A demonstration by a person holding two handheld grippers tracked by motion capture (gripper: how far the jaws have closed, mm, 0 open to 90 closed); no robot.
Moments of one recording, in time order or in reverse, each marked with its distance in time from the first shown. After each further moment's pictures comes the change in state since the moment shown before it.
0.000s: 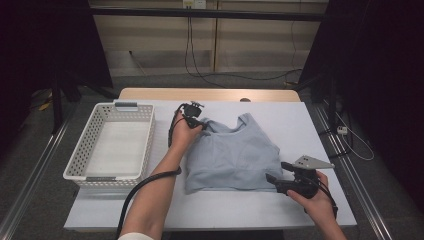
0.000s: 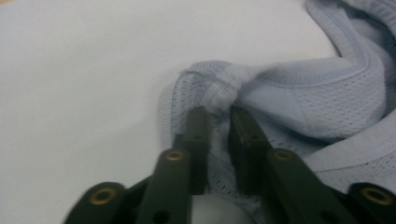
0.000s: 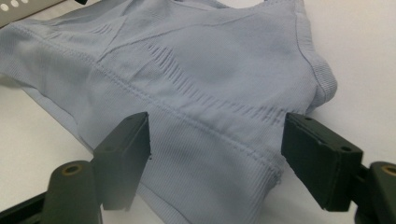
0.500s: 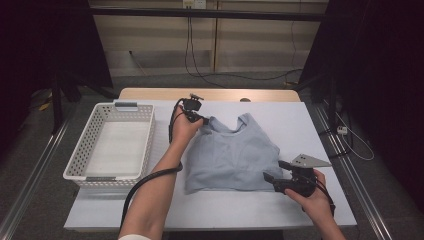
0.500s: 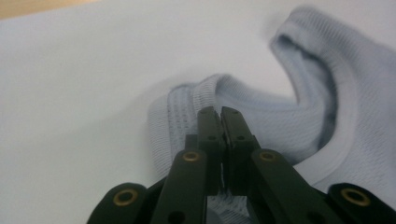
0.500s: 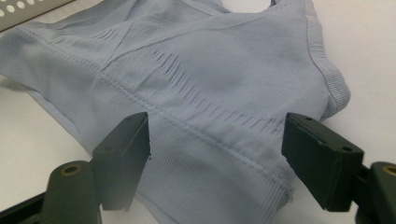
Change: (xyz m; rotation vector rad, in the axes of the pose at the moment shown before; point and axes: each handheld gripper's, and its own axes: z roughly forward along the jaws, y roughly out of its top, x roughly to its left) left arm -0.007 0.024 -0.022 -0.032 -0.072 -0.077; right arm 0.003 0.004 0.005 -0.002 0.015 -0.007
